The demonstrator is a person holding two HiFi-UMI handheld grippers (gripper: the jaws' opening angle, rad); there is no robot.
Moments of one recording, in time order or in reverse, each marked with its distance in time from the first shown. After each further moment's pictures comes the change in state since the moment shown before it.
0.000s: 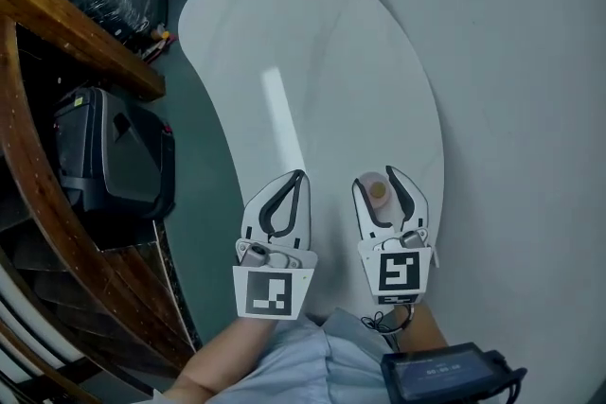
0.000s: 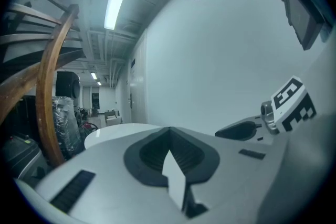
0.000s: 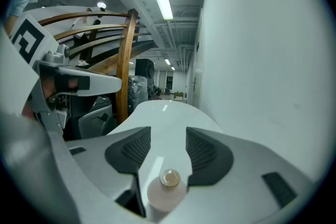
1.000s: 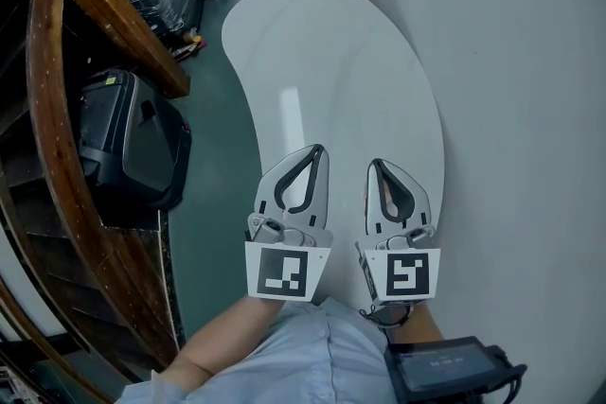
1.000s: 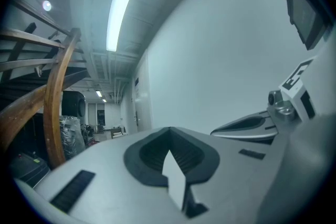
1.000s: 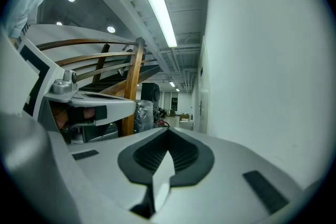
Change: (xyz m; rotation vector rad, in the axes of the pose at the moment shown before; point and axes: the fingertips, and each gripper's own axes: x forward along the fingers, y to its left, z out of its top) left arm -0.034 0.002 0.069 0.367 -0.158 -0.014; right arm -0.036 0.037 0.096 0.047 -0.265 0.041
